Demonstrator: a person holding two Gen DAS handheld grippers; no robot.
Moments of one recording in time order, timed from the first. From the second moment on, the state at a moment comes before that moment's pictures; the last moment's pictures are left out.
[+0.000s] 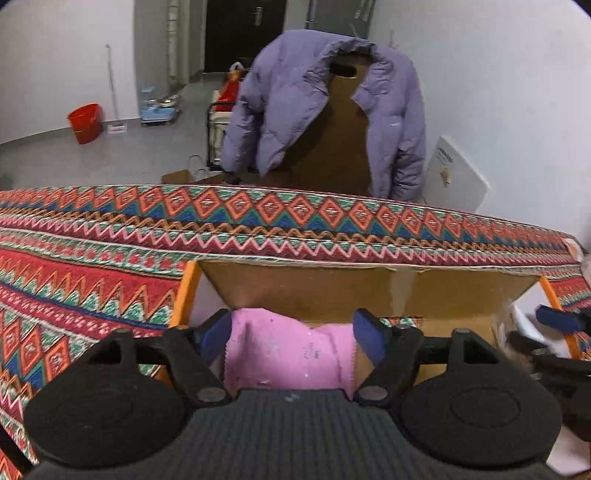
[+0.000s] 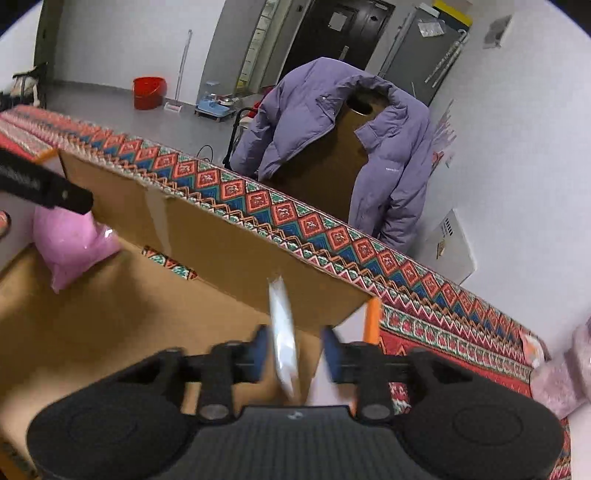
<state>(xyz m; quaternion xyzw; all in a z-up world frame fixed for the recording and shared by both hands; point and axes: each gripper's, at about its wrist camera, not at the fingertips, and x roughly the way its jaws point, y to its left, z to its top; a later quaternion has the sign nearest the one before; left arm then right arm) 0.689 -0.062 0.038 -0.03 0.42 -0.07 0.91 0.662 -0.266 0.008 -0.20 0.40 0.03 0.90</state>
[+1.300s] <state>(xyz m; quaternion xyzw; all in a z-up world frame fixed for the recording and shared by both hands) 0.260 0.020 0.097 -0.05 0.21 -0.10 0.97 0.275 -0.283 0.099 -0.04 0.16 0.11 0.98</state>
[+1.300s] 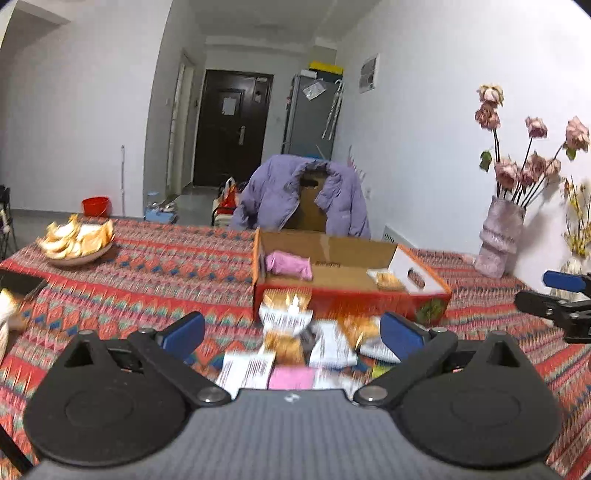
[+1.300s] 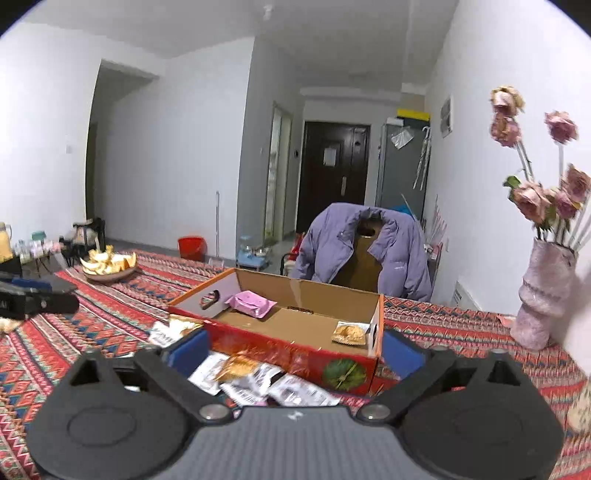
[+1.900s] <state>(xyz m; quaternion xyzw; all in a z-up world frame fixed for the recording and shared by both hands) 0.211 0.016 0.050 0.00 0.25 -0.11 0.96 0.210 -0.271 0.053 0.00 0.17 0.10 0.98</state>
